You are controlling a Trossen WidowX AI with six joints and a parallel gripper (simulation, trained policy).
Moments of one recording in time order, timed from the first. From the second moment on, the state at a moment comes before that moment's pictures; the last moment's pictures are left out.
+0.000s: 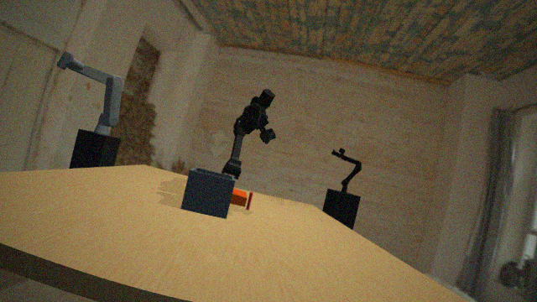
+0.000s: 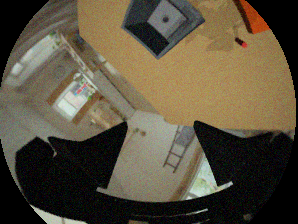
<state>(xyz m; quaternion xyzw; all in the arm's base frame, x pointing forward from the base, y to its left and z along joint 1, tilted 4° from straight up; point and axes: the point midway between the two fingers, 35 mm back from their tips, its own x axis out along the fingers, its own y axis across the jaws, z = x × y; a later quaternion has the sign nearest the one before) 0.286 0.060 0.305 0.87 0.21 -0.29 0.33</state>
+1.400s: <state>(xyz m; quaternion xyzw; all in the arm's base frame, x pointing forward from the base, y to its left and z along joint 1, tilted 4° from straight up) 0.186 0.129 0.138 0.53 0.55 -0.44 0.48</state>
